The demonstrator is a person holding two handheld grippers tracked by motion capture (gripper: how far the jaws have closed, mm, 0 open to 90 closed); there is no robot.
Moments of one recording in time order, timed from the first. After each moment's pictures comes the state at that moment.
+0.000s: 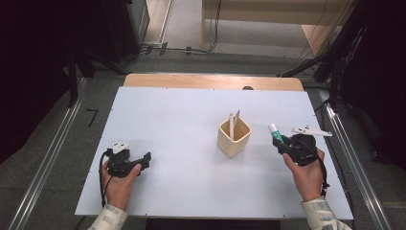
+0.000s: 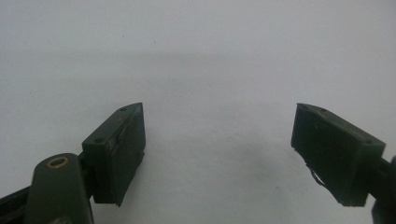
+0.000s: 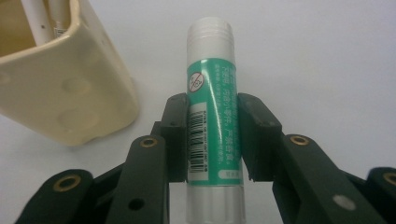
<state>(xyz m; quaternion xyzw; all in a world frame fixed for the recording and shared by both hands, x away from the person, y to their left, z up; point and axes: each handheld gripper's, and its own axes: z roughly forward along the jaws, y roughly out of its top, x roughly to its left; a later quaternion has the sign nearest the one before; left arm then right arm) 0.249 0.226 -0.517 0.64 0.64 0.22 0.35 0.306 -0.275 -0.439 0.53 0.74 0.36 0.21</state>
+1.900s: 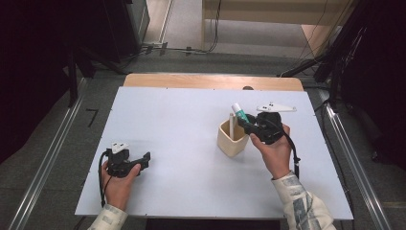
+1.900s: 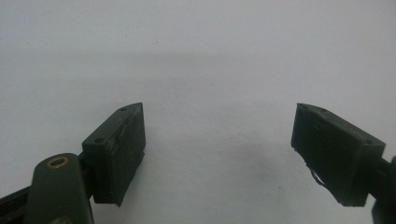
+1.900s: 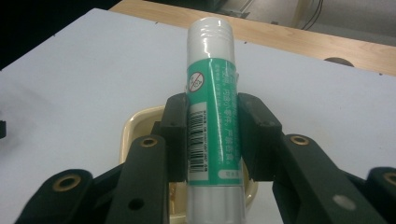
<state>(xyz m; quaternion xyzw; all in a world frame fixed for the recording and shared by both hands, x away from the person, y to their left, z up) 0.249 0.228 -0.518 0.64 0.64 0.23 0.35 0.338 -0.183 -0.400 0.44 0.77 0.43 0.18</state>
